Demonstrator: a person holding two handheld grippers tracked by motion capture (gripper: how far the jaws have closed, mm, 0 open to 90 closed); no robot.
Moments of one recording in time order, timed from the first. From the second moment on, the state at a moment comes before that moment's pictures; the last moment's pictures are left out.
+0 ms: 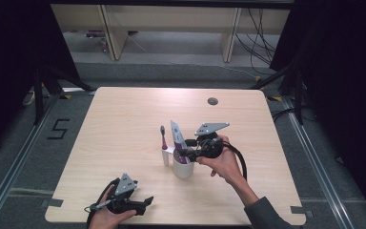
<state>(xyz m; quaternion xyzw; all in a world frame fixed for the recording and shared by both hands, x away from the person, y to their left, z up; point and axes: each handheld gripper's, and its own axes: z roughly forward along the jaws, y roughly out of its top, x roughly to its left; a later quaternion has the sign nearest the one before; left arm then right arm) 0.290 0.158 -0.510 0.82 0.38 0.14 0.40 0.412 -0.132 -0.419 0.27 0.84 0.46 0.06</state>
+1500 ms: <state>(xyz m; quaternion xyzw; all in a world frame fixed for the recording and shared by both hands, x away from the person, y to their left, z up) 0.290 0.158 -0.511 0.82 0.38 0.14 0.40 0.392 -0.204 -0.410 0.33 0.81 0.48 0.09</state>
